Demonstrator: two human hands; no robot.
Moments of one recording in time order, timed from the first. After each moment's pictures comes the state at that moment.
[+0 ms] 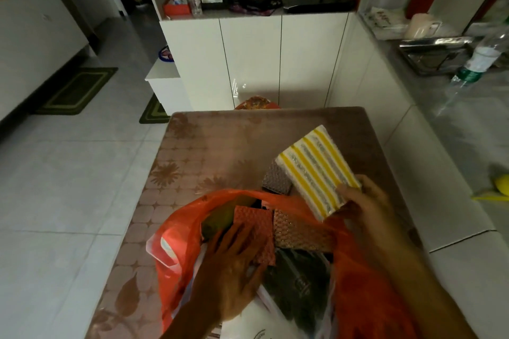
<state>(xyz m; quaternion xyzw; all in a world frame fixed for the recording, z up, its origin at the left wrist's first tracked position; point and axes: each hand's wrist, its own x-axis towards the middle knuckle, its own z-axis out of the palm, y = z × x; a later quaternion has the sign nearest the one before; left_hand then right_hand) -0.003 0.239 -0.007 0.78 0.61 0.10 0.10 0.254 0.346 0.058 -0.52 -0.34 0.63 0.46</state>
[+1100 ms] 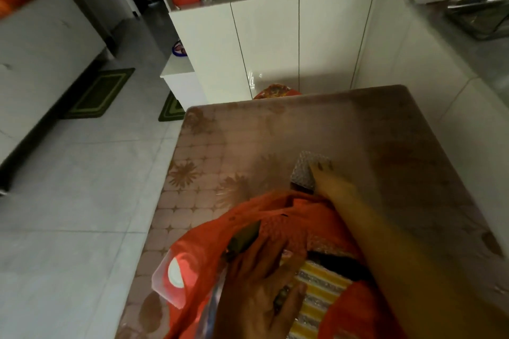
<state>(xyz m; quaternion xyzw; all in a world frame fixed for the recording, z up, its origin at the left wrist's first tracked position) -0.001 0.235 -0.007 0.76 0.61 0.20 0.10 0.156 0.497 -0.102 -0.61 -0.75 0.21 -0.15</state>
